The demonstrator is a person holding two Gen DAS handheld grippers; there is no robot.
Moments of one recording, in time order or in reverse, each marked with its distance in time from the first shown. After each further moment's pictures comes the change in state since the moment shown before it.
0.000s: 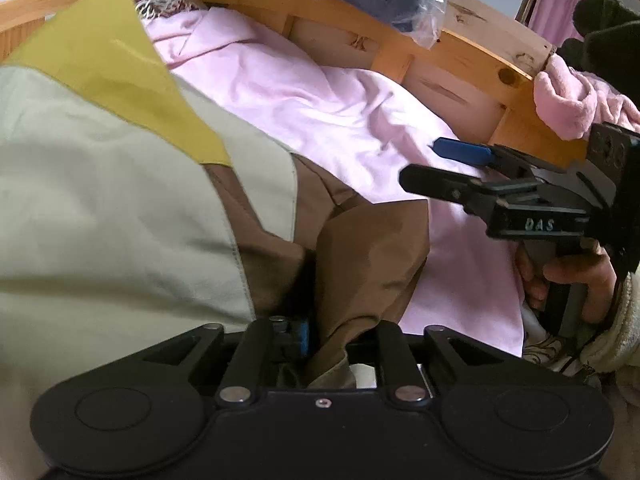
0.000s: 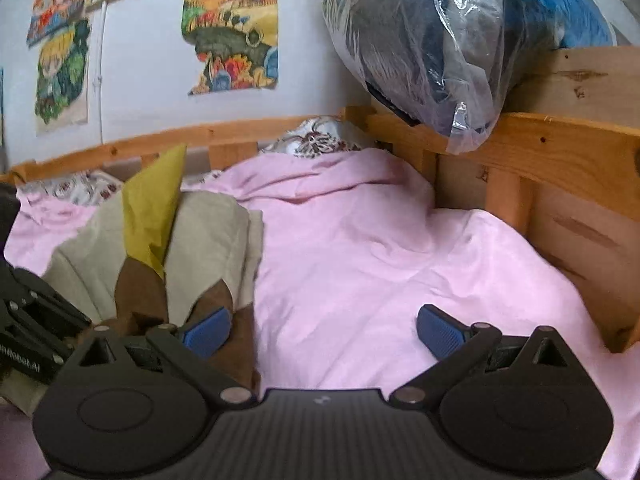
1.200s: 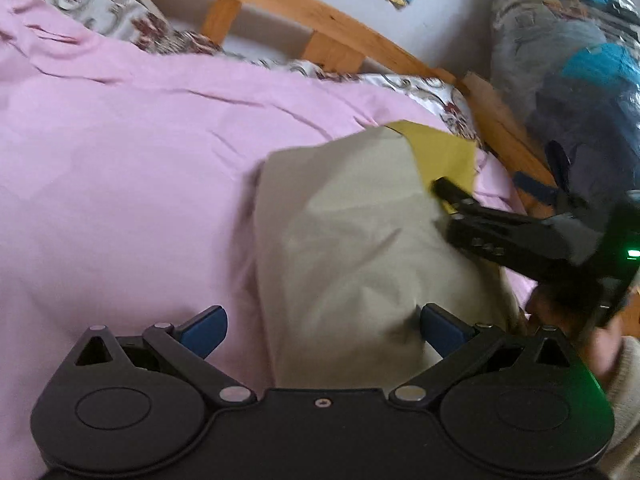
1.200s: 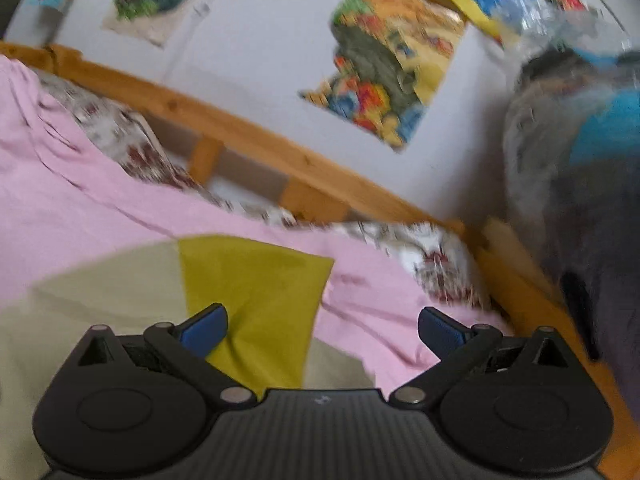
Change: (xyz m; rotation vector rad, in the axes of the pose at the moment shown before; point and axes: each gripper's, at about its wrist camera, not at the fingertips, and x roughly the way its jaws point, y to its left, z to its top) left arm -0.111 0.087 -0.059 -0.634 -0.312 0.383; right arm 0.164 0.172 0.065 -0.520 -0.057 -0.104
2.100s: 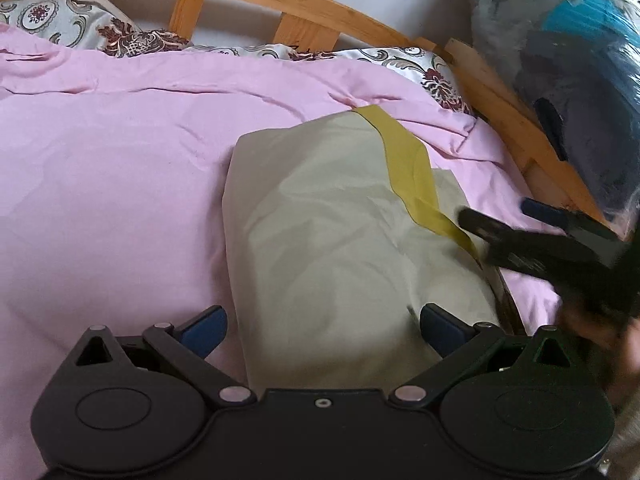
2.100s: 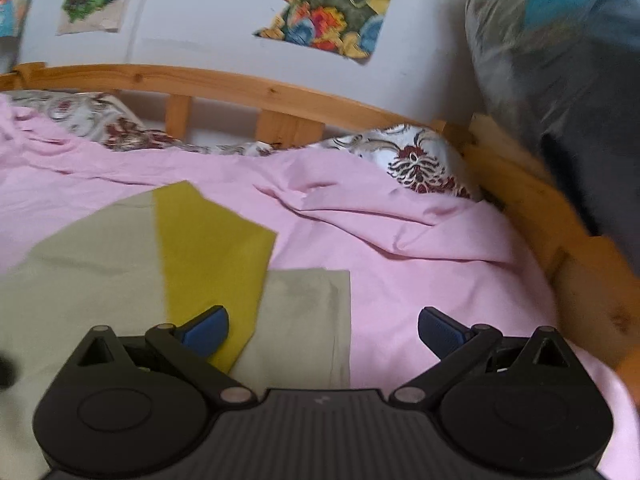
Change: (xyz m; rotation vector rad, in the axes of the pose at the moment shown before) left arm 0.009 -0.028 -0.009 0.085 0.044 0.037; right arm -0.045 -0.050 -0.031 0.156 0.156 0.106
